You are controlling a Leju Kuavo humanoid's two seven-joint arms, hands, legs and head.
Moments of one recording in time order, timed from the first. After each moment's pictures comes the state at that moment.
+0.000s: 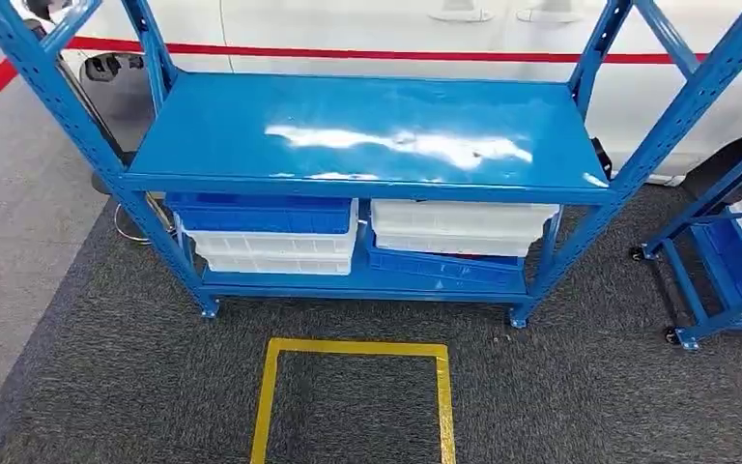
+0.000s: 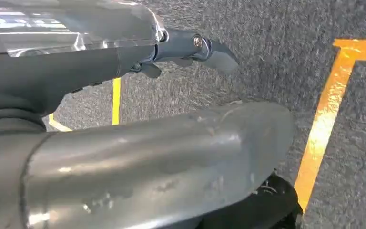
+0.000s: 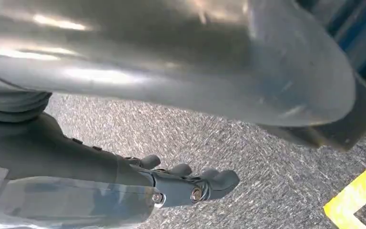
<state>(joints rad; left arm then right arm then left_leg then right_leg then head) -0.08 -0.20 1.18 -0.21 -1.10 0.05 -0.24 -0.03 0.09 -0.04 -0.18 0.72 -0.13 0.05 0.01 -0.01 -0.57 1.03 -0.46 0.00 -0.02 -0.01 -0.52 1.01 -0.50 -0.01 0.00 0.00</state>
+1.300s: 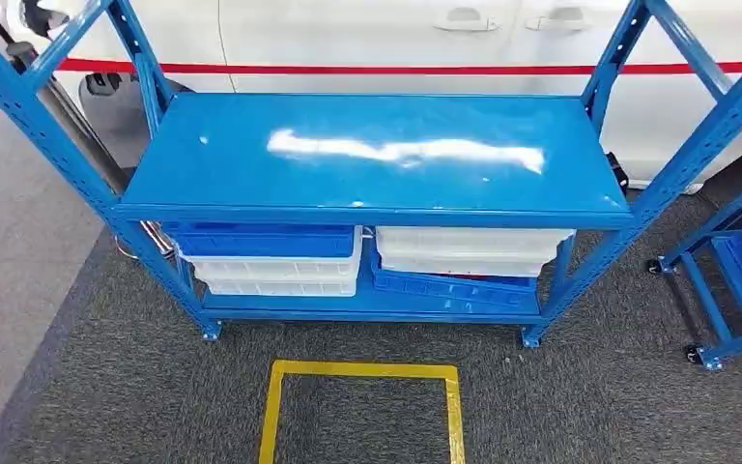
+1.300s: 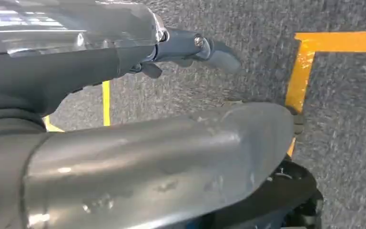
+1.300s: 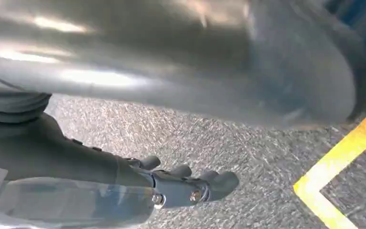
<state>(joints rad) -0.08 -0.20 1.18 -0.21 -1.12 0.04 -0.24 -0.02 0.09 -0.05 -0.17 0.73 -0.12 0.06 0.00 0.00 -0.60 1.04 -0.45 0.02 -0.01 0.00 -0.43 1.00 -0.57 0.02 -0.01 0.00</state>
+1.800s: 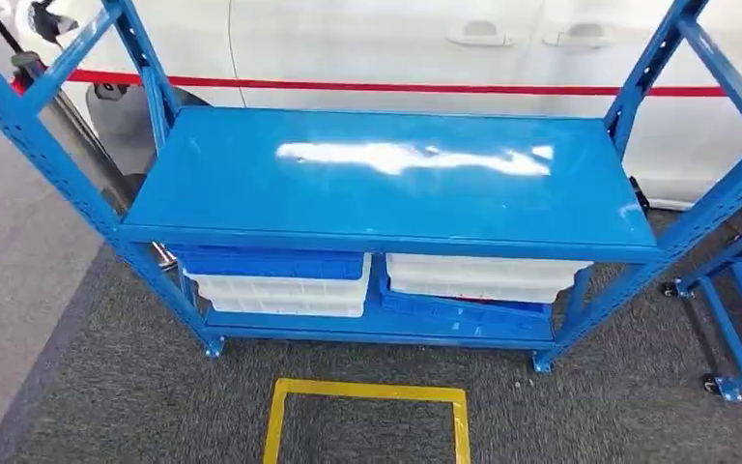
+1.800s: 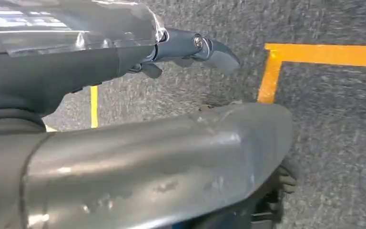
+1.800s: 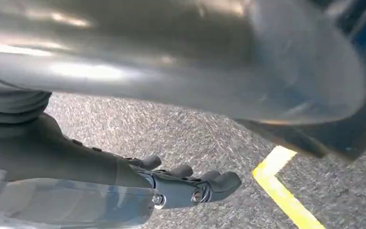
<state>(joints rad) -0.08 -0.21 1.17 -0.21 -1.12 0.04 -0.24 -0.03 0.09 -0.06 -0.17 0.72 -0.11 0.05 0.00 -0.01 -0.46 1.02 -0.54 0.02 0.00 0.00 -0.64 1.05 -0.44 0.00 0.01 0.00</state>
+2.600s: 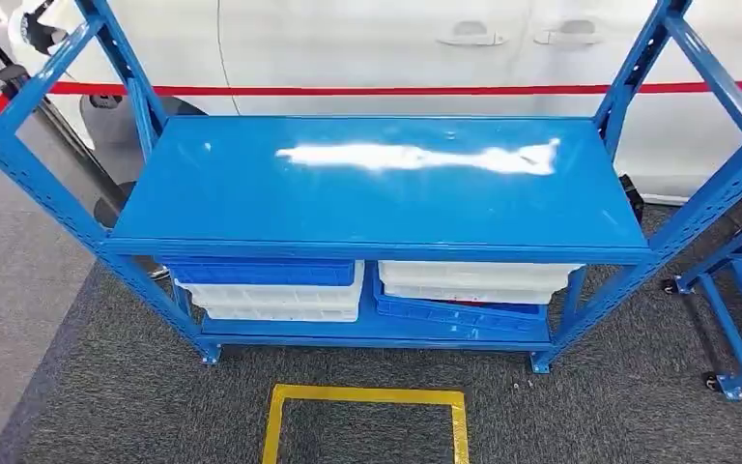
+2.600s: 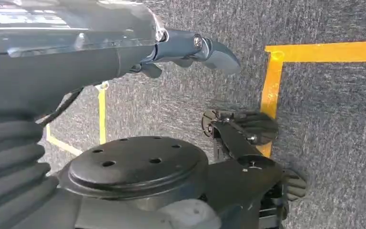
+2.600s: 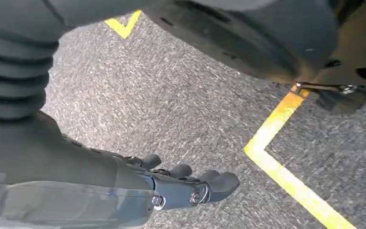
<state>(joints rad) -0.08 -0.21 1.15 -0.21 -1.18 0.09 -0.22 -0.05 0.10 -0.10 -0.18 0.71 -0.12 0.03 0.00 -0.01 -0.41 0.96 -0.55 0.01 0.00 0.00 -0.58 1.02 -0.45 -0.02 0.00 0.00</state>
